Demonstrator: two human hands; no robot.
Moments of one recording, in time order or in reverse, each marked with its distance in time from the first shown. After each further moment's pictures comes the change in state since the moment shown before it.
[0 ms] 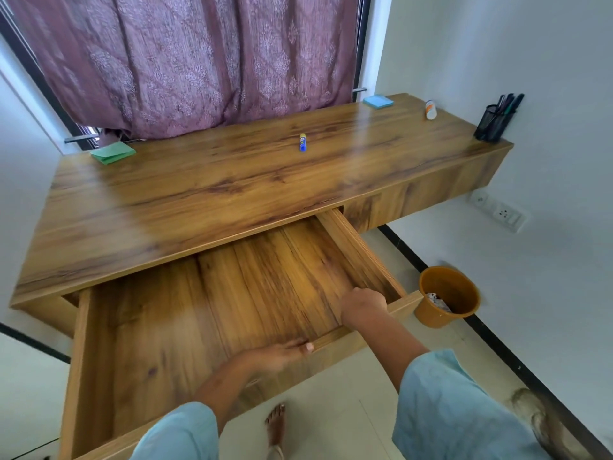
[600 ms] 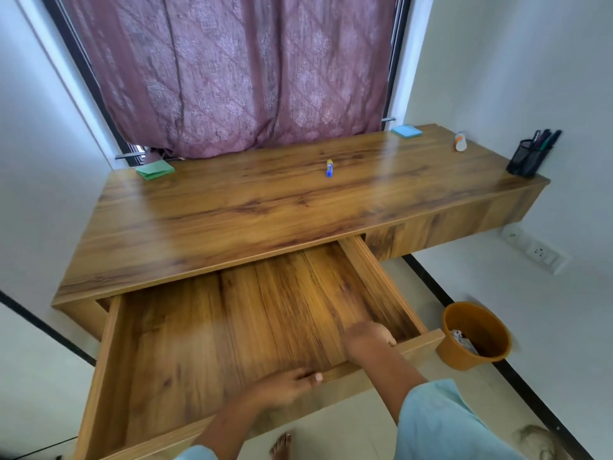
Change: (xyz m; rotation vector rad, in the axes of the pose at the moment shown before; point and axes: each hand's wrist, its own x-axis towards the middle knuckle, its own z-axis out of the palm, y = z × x) left_hand -0.005 0.000 0.007 -0.004 0.151 0.011; right_hand 0.011 -0.025 -0.001 -0.098 -0.184 -0.006
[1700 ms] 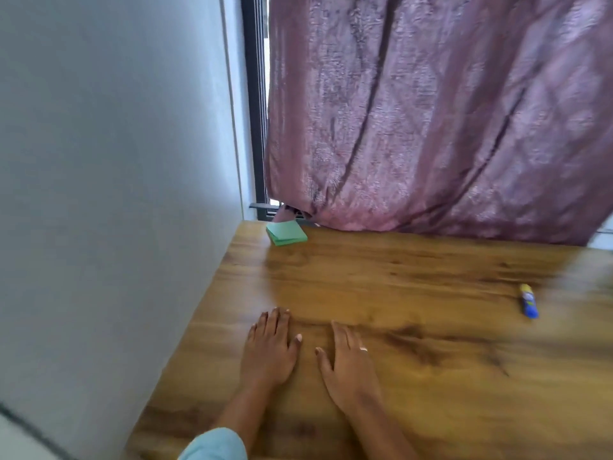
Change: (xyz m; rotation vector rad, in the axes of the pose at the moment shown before) left_hand 0.073 -0.151 -0.377 0.243 1.039 -0.227; right_hand 0.175 -0.306 -0.206 0.473 0.589 -0.592
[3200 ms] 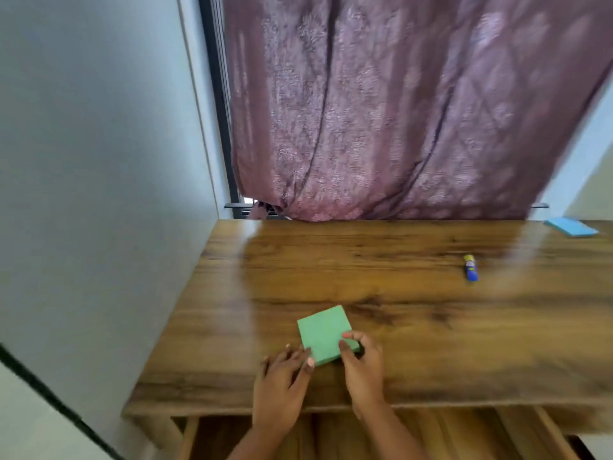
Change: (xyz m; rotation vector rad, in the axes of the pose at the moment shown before) left_hand -0.116 0.056 0.013 -0.418 -0.046 0.085; right_hand -0.073 0.039 -0.018 0.945 0.362 0.394
